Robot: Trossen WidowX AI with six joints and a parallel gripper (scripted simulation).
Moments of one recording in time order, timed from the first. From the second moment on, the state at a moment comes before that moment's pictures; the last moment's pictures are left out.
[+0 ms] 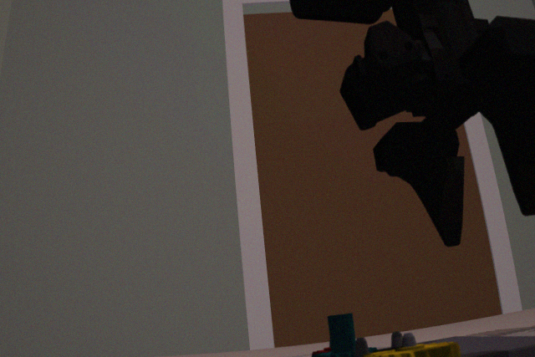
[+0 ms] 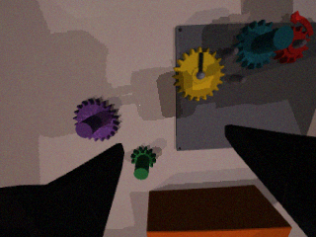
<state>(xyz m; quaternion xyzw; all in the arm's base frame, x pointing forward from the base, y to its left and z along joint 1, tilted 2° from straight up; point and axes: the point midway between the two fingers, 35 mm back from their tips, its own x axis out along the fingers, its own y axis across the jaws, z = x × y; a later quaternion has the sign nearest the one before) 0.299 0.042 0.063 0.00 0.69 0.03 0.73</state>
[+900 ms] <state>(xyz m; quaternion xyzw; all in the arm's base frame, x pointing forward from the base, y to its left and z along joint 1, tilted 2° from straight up) 0.228 0.089 0.031 0.14 0.68 -0.11 0.71</state>
